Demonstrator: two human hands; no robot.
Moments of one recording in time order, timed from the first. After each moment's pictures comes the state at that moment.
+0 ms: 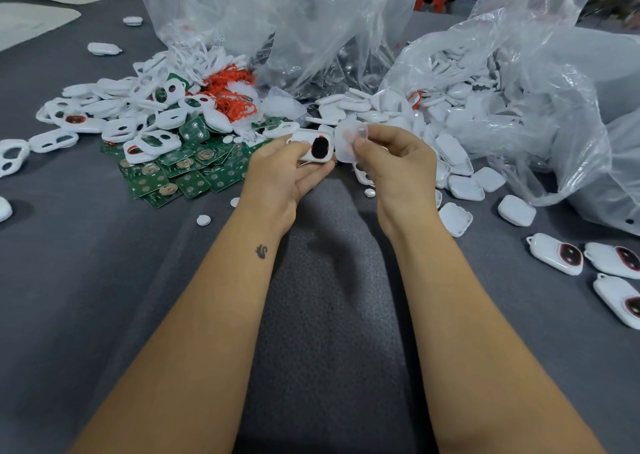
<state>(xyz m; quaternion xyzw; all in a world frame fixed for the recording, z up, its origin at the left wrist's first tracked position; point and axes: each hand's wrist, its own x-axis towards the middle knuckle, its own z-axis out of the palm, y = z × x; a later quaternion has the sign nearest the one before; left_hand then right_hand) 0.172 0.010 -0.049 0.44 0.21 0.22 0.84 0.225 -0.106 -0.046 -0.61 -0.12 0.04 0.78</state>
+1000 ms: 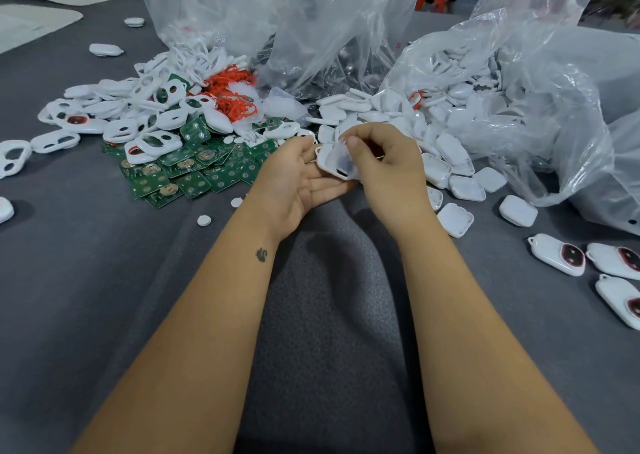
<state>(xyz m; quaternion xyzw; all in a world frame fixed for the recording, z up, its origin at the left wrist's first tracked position) 0.166 0.005 -0.042 0.48 0.17 0.07 0.86 0.222 -0.106 -0.043 -0.75 -0.25 -0.02 0.61</state>
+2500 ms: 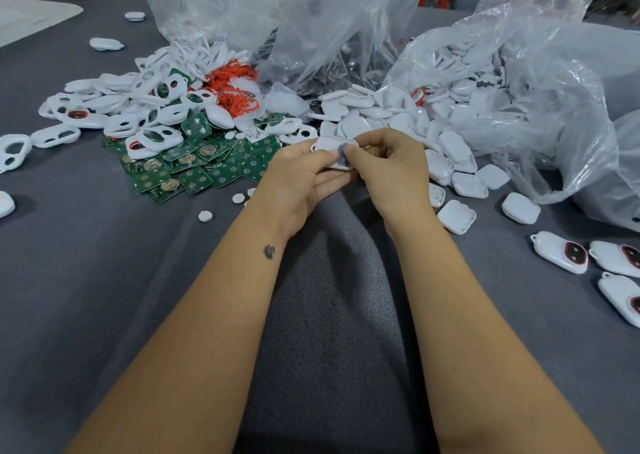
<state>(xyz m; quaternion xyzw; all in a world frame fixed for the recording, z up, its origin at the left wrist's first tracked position) 0.172 0.001 -0.052 0.47 0.17 0.13 0.85 0.223 -0.103 -0.046 -0.77 -0.15 0.01 0.63</state>
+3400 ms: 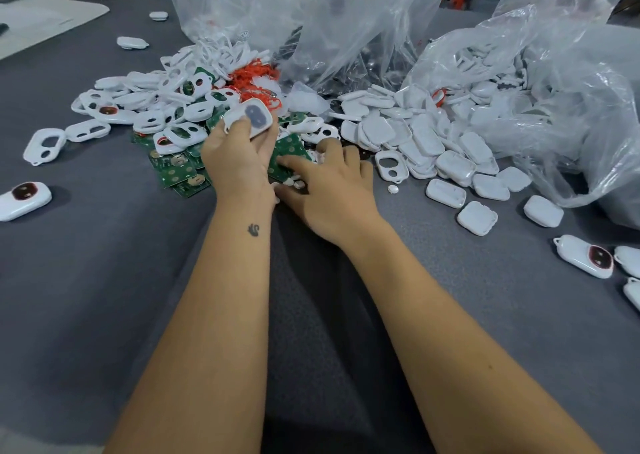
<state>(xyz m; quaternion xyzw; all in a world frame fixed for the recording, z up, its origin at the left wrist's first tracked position) 0.153 0.055 -0.043 0.25 0.25 0.43 0.83 0.184 -0.050 -0.065 -0.91 -0.38 -0.07 0.17</state>
